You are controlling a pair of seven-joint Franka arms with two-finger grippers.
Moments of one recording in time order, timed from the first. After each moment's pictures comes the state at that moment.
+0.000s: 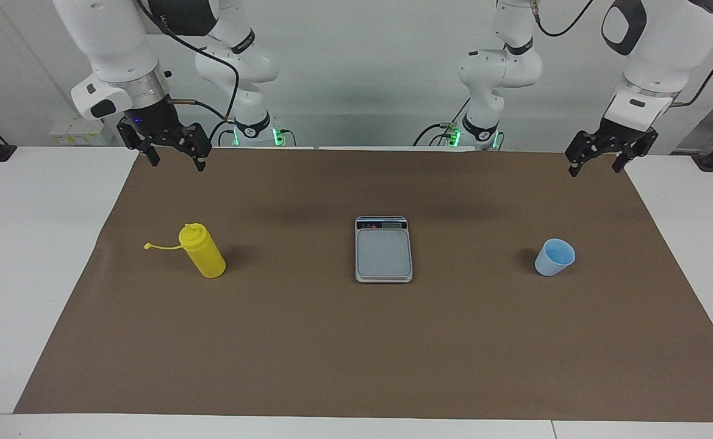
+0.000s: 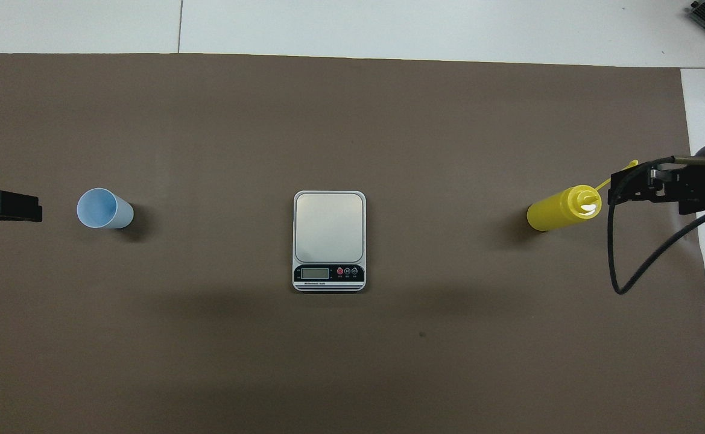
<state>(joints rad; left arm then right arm) -0.10 -0.15 0.08 -1.81 0.06 1.72 -0.04 -0.03 0.00 0.06 -1.55 -0.01 1.53 0.18</state>
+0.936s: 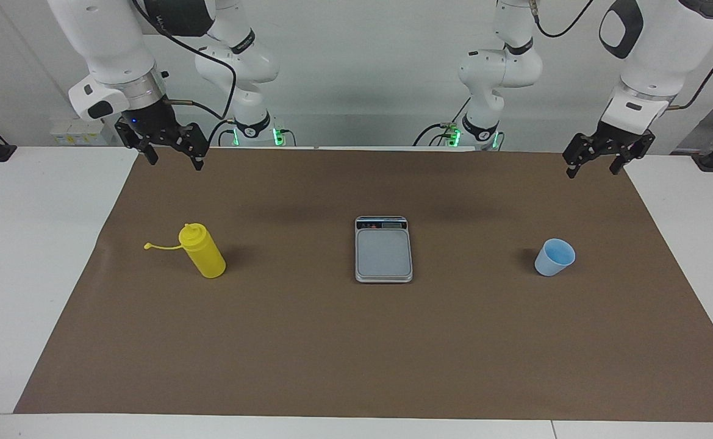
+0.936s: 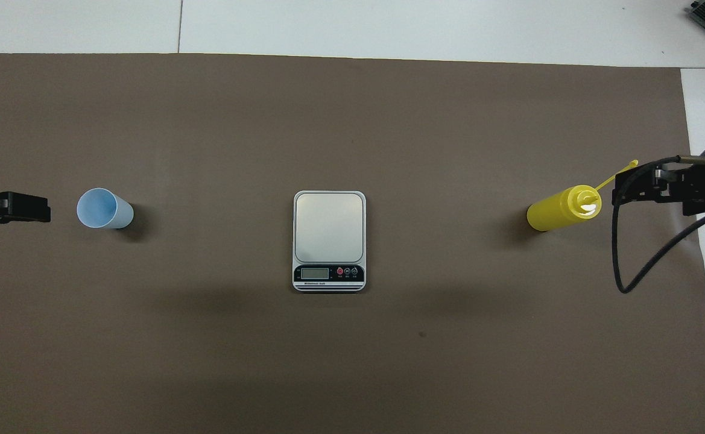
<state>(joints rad) -0.10 -0.15 0.07 -1.86 0.06 1.78 -0.04 -0.03 0.00 0.05 -1.55 -0.01 1.53 0.18</state>
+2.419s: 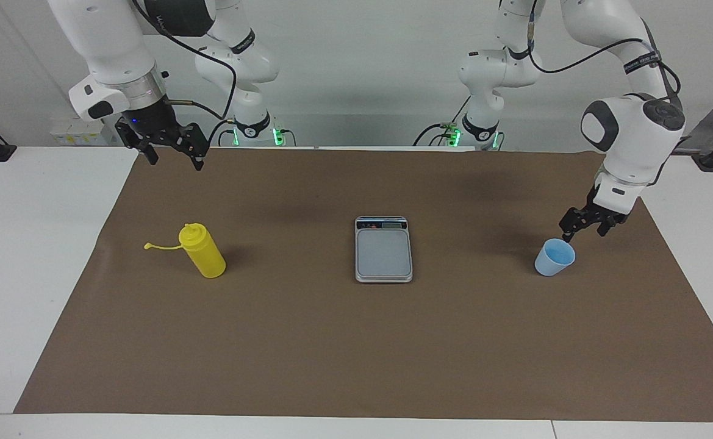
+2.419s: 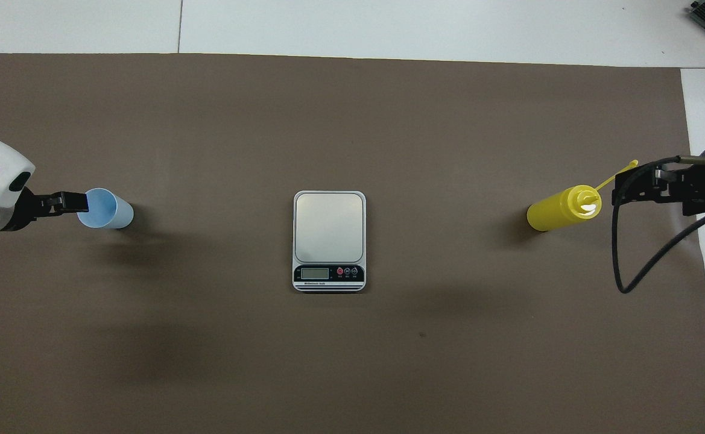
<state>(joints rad) -0.07 0.03 0.17 -2.13 0.01 2.28 -0.02 -0.03 0.00 0.05 -1.55 -0.01 1.53 0.18</state>
